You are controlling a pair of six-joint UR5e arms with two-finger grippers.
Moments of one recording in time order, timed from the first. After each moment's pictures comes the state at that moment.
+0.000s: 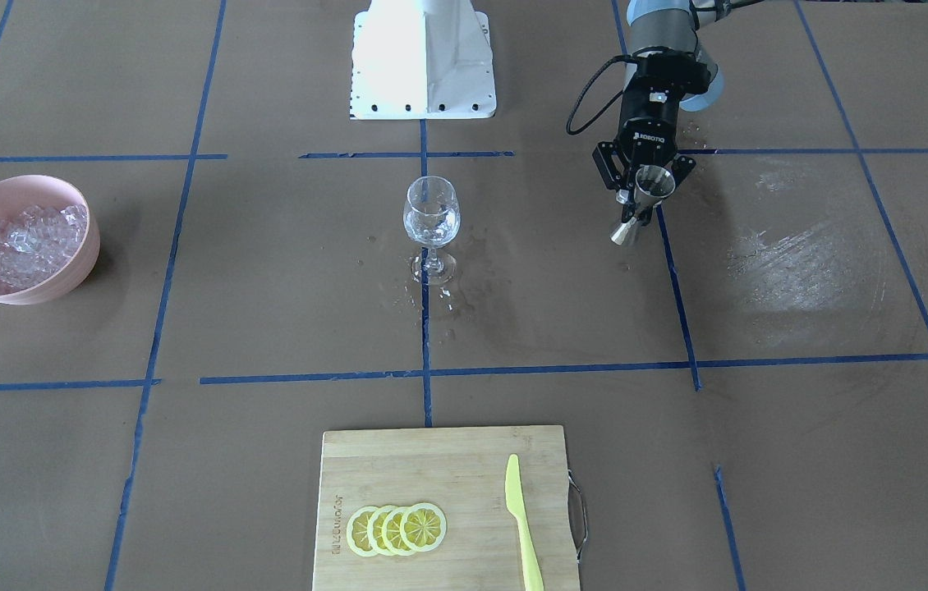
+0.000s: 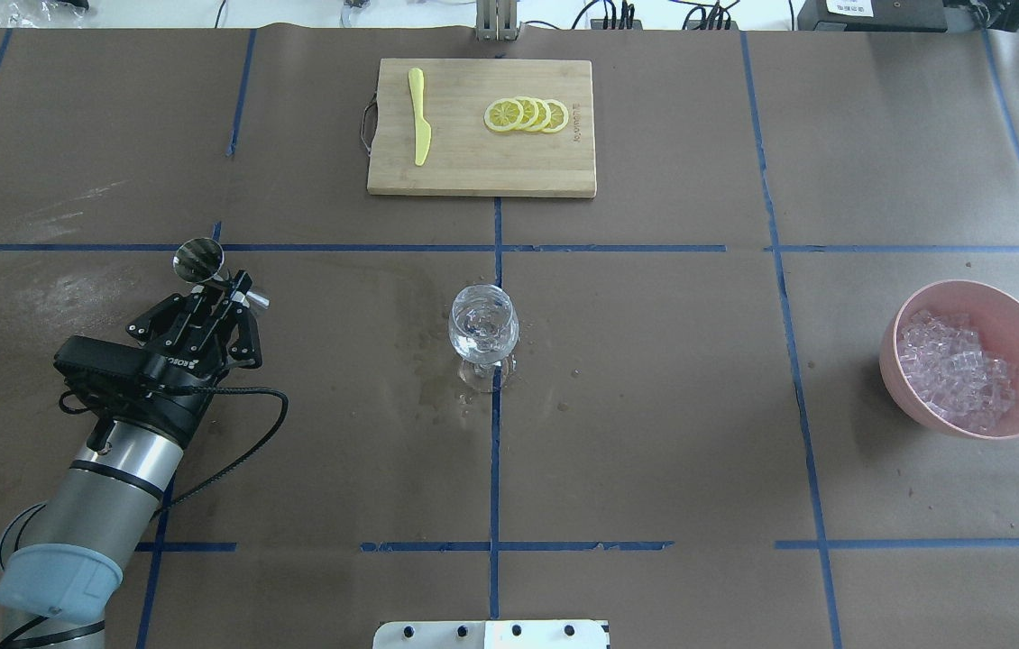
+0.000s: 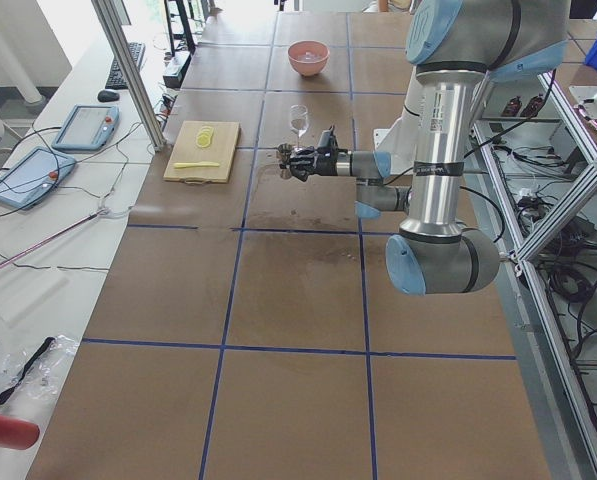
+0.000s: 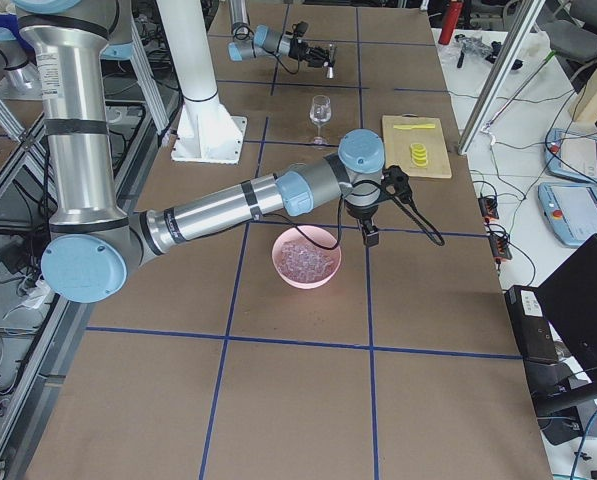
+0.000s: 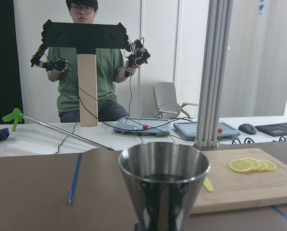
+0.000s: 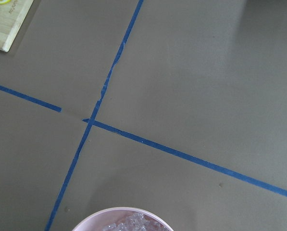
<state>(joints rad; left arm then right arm) -0.20 -1.70 -1.79 -2.86 -0.49 -0.76 1.42 -1.51 1.87 -1.48 2.47 0.11</state>
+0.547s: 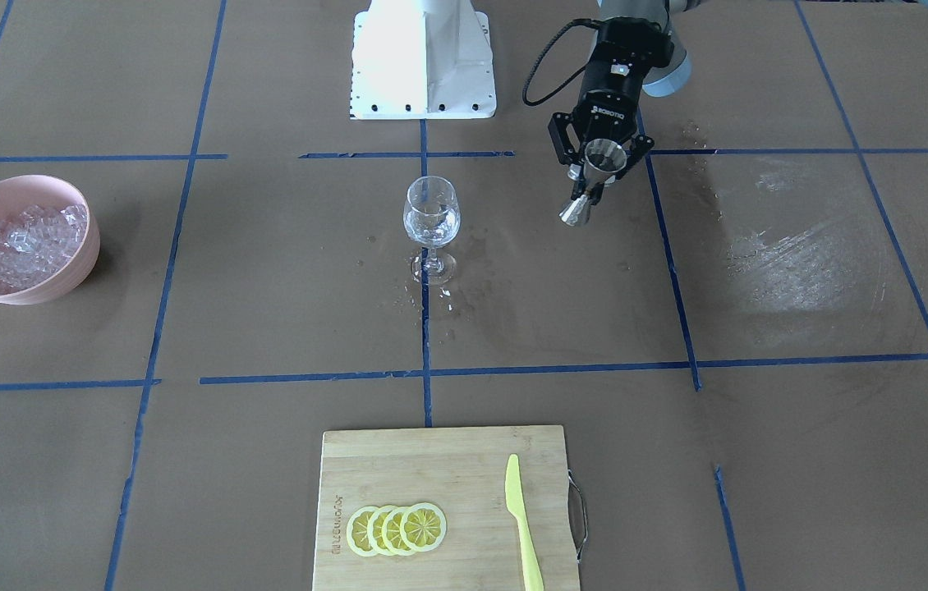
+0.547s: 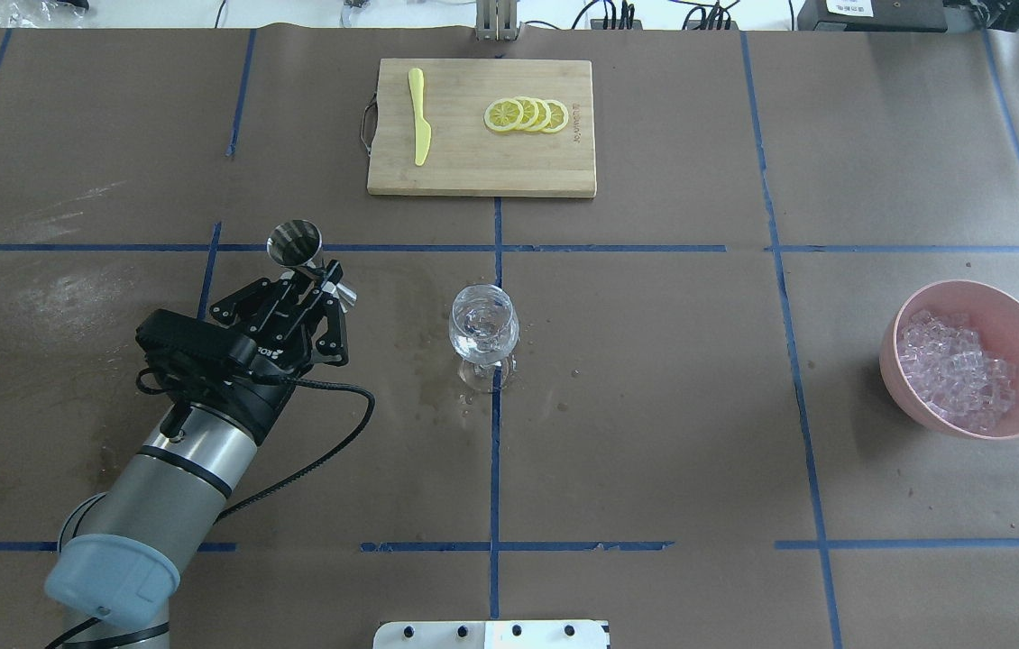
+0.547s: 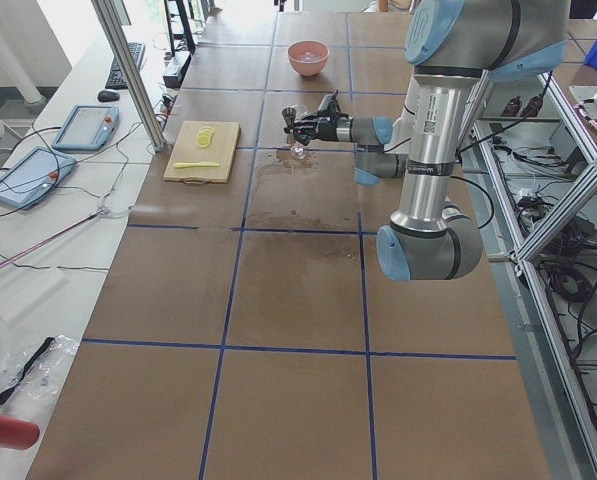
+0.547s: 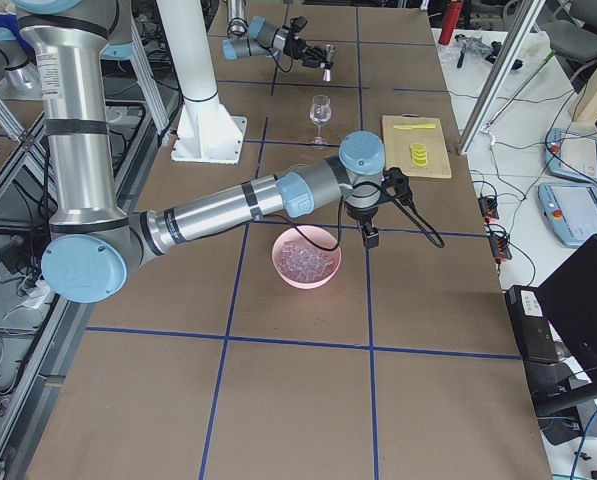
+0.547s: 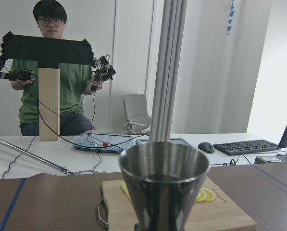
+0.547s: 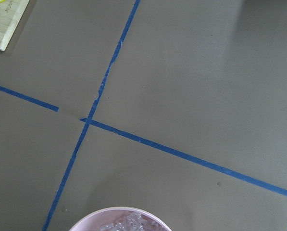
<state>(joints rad) -0.20 -1.84 -1.87 -2.67 -0.64 -0.71 1.41 -1.51 1.86 -1.48 2.46 0.11</state>
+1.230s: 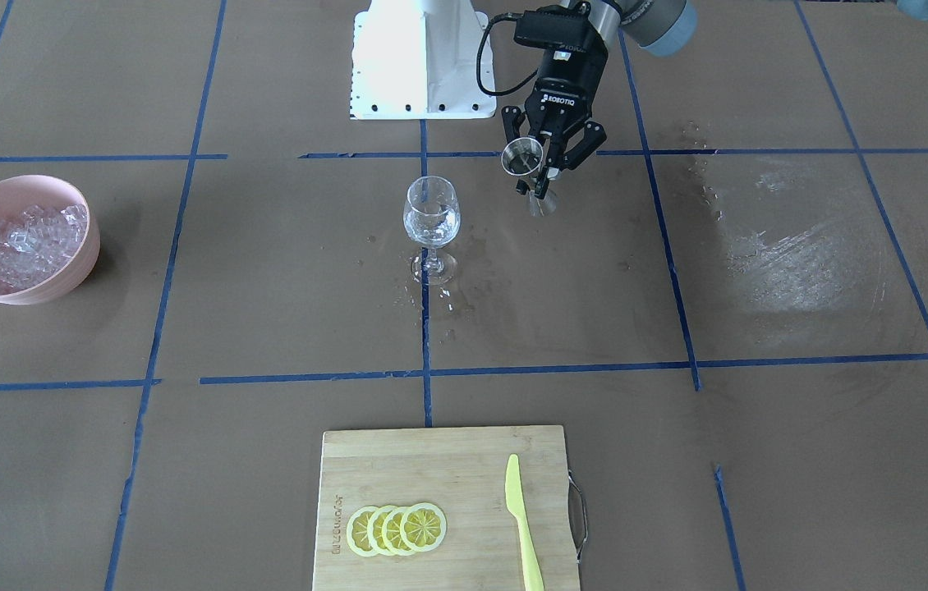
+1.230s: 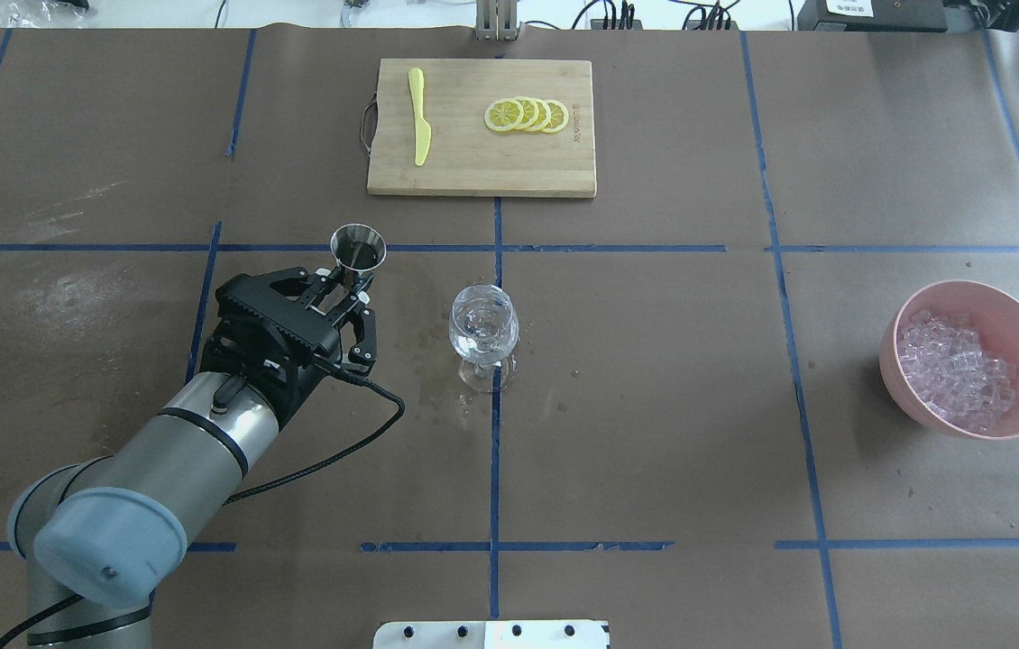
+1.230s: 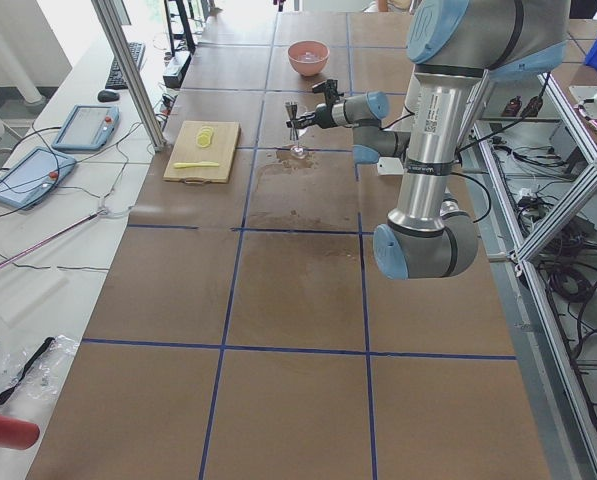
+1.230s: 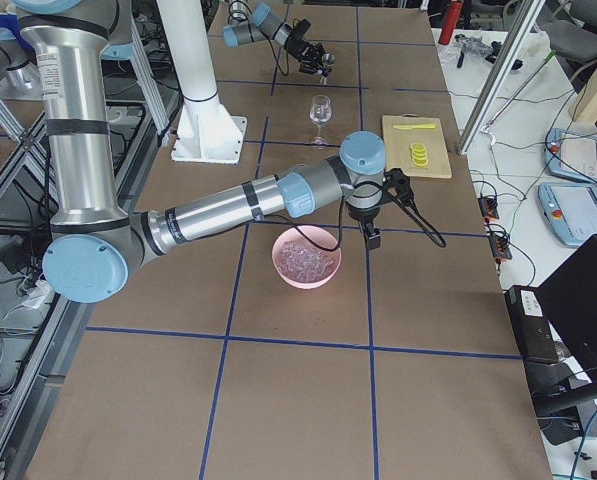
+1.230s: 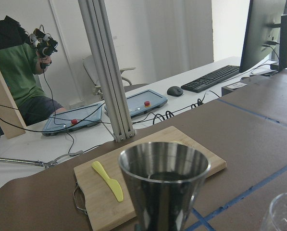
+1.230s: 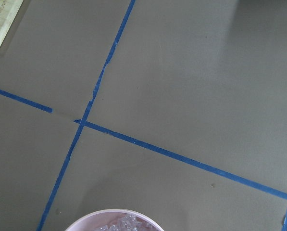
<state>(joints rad) -0.25 -1.85 -2.01 -2.29 -0.88 -0.42 1.41 -1.50 1.86 -1.48 2.45 0.11</state>
